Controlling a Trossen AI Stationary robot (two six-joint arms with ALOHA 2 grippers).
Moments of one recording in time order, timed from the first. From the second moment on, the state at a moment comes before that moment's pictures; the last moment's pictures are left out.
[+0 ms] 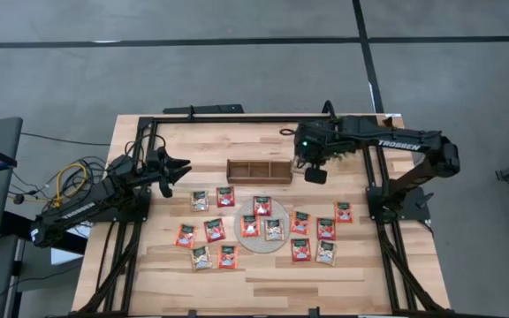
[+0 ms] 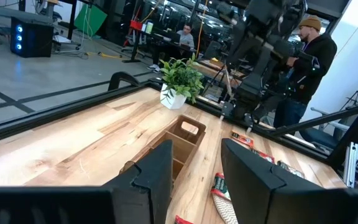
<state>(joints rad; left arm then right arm) 0.54 0.05 0.00 0.07 0.25 -0.35 -0.18 1.49 1.48 -1.25 0.20 -0.13</state>
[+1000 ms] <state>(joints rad) 0.54 0.05 0.00 0.07 0.25 -0.35 -0.18 1.90 1.69 -1.22 0.22 -0.19</state>
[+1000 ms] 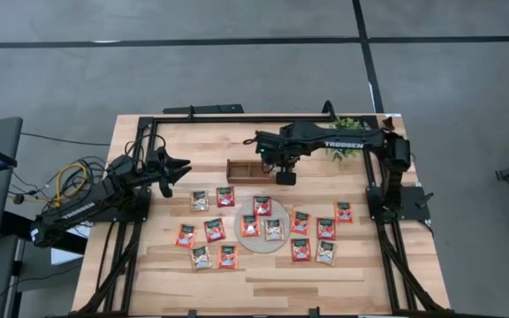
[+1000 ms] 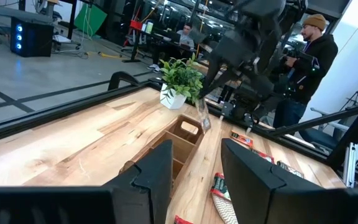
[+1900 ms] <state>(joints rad) 0.54 0.05 0.00 0.07 0.25 -0.35 -0.23 1.94 1.68 -1.19 0.24 -0.22</state>
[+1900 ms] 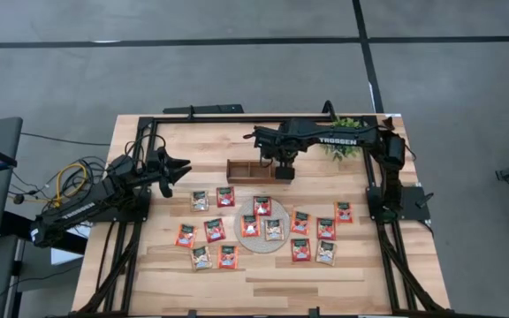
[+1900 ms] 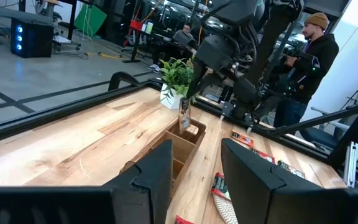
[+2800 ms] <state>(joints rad) 0.54 0.05 0.00 0.07 0.25 -0.35 -0.25 1.94 1.60 -1.06 0.26 -0.30</state>
